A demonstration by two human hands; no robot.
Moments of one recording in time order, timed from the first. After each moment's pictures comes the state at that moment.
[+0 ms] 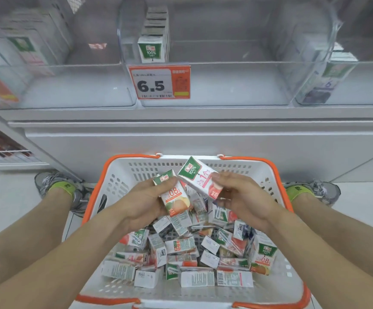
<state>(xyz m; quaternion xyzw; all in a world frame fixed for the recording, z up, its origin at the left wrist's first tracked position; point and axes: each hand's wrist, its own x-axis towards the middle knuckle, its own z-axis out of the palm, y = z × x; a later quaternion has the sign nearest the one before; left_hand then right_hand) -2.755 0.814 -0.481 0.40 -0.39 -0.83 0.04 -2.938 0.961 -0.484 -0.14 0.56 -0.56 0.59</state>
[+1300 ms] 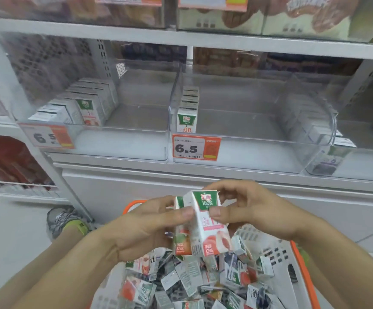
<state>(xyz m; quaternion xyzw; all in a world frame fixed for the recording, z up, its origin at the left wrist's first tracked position) -2.723 0.787 -0.376 0.23 -0.54 -0.81 0.01 -2.930 0.910 -0.342 -0.47 0.59 -0.39 0.53</state>
